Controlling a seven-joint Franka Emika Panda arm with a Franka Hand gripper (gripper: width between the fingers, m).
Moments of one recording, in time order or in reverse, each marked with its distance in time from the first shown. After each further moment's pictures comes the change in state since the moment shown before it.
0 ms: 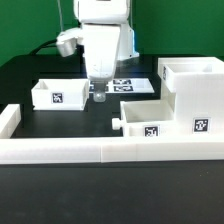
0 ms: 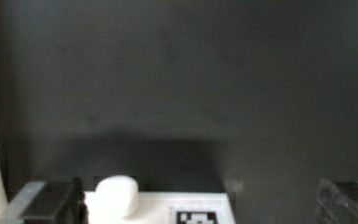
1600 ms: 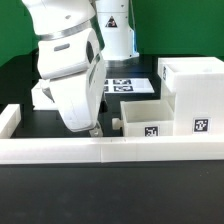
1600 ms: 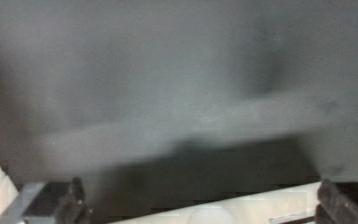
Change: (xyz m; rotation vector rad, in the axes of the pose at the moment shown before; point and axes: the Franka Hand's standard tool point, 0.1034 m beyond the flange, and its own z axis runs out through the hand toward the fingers) arm 0.008 0.039 0.042 0.120 0.280 0.151
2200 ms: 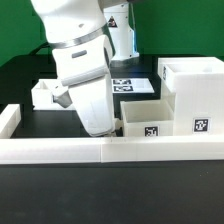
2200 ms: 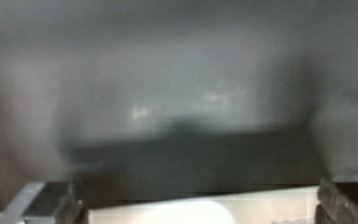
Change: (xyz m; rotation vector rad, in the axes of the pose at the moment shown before) arm 0.021 -0.003 0.017 -0.015 0.010 -0.111
